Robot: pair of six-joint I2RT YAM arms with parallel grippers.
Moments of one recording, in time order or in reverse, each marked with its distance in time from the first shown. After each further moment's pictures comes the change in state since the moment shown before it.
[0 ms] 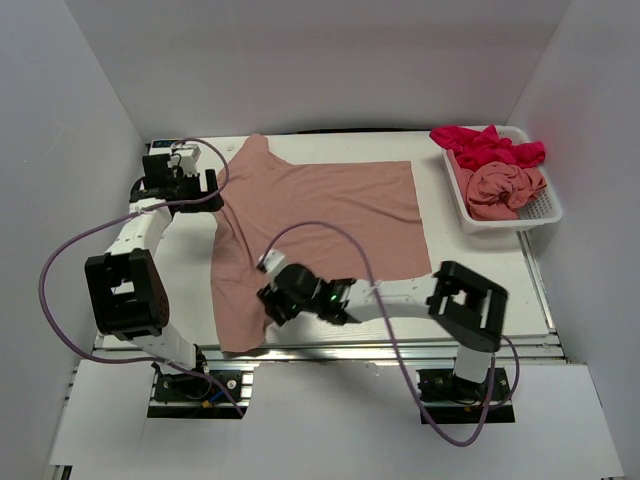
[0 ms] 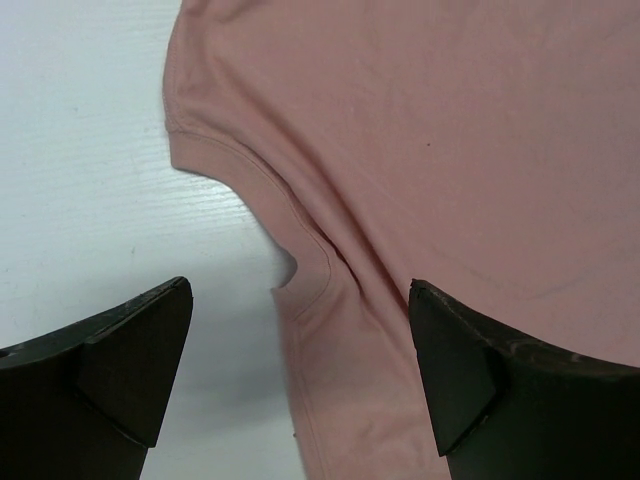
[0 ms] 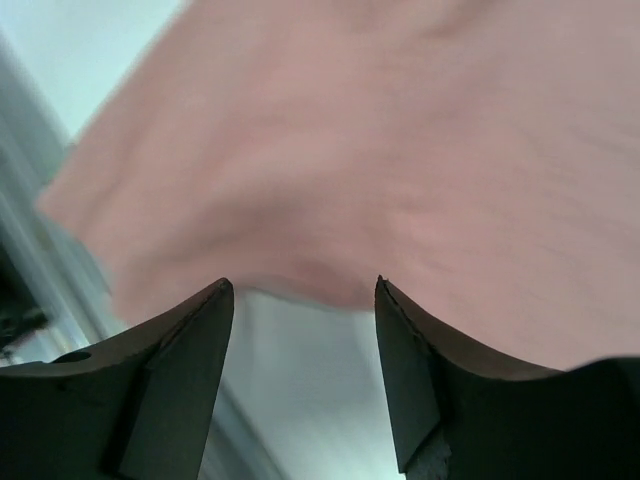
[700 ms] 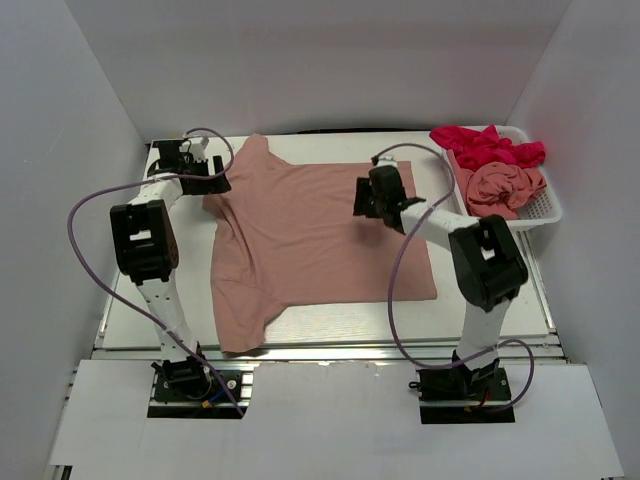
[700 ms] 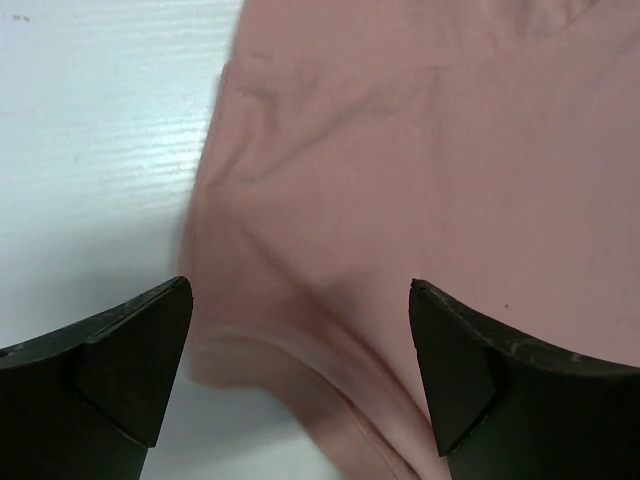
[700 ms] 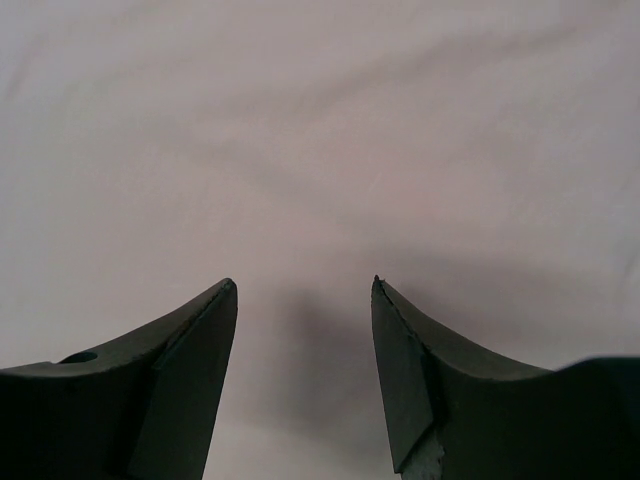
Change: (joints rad) left arm 0.000 0.488 0.373 0.080 0.060 -0.009; right arm -0.771 0.029 0.103 -0.085 0.023 0.107
